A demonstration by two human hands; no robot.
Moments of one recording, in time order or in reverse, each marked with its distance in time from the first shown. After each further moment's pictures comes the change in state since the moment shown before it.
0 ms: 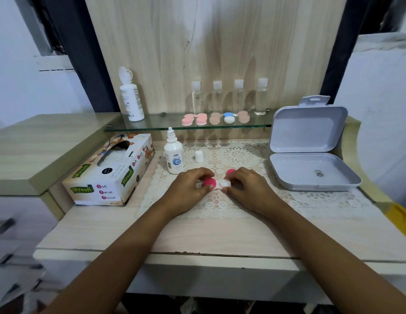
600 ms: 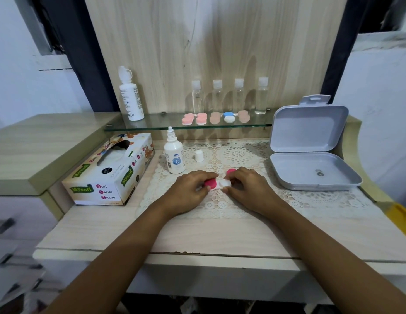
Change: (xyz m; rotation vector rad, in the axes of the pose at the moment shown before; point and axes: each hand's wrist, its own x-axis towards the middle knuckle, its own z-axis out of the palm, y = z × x) left_hand 0.002 -0.012 0.002 0.026 -0.108 0.095; right_hand 0.002 0.001 0.002 -0.022 0.010 -0.023
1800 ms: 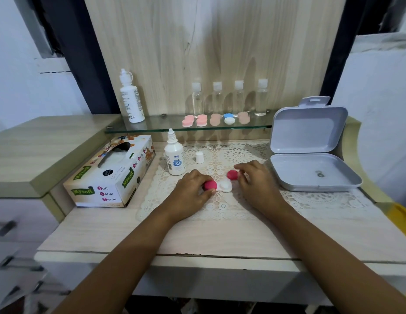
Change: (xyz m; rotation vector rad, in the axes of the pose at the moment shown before) left_hand -0.001 0.002 0.006 0.120 0.031 -0.074; right_hand 0.003 0.001 -0.003 0.018 0.216 0.118
